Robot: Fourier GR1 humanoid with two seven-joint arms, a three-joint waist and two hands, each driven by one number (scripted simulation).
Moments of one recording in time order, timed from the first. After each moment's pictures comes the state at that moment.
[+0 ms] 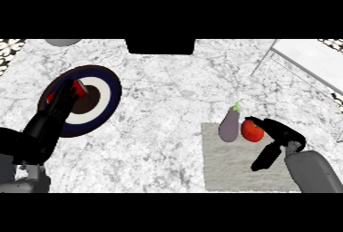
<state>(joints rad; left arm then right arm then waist) -0.07 0.20 0.07 -1.70 0.02 -0.09 0.20 -0.26 -0.32 0.12 -1.25 0.43 0.59 0.51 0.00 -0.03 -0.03</state>
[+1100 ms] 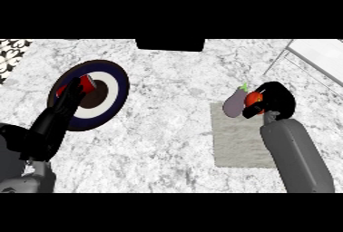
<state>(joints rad) -0.10 0.19 0.05 -1.68 0.01 -0.11 0.18 -0.52 -0.19 0.04 -1.11 0.89 -0.06 0.89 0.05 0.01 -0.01</state>
